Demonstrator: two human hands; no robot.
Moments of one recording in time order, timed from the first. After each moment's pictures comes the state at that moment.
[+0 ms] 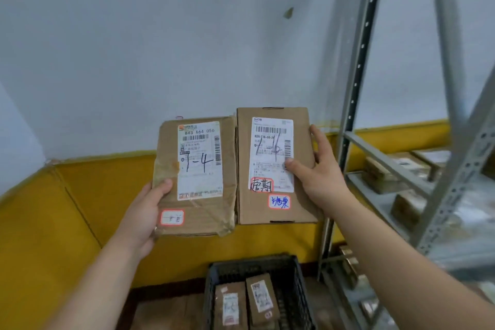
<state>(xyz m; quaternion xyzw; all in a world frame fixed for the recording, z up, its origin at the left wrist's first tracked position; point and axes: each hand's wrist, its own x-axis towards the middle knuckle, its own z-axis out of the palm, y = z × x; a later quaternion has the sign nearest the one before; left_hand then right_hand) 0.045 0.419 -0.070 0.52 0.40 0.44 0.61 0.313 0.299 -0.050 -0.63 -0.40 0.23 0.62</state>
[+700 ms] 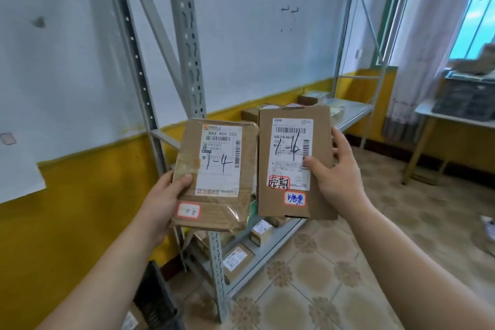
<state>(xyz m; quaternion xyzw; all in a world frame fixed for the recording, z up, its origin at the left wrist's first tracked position) 0.284 0.142 -0.075 0.62 0.20 0.19 0.73 0.413 -0.130 -0.057 -0.76 -0.14 -0.10 0.63</state>
